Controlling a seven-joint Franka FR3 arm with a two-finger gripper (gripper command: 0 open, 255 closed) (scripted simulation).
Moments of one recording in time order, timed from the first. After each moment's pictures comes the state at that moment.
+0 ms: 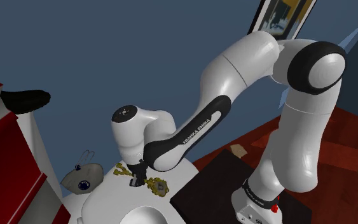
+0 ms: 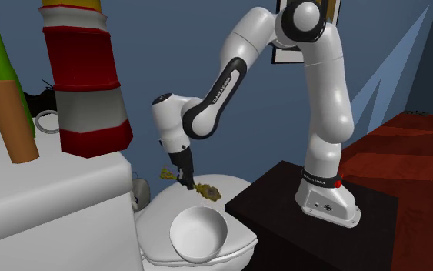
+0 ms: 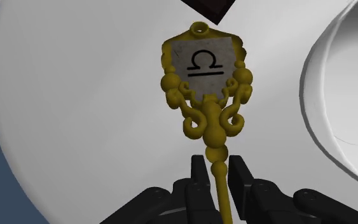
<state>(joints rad) 0.39 0.27 0.39 -2.24 -0.26 2.26 0.35</state>
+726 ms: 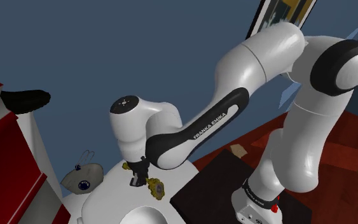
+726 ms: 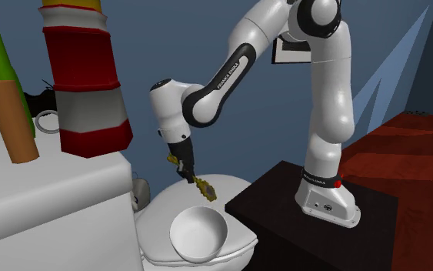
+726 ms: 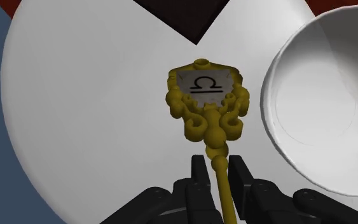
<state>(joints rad) 0.41 0.16 0.43 -2.25 -0.18 2.17 0.35</state>
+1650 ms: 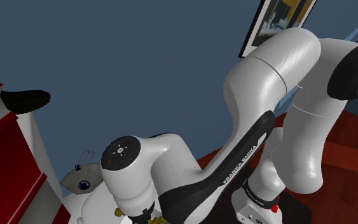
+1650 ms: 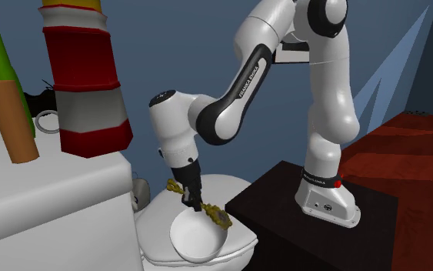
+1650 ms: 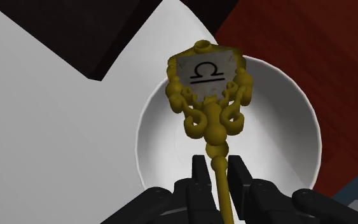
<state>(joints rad) 0.55 0.19 0.54 -2.26 -0.15 2.19 0.59</state>
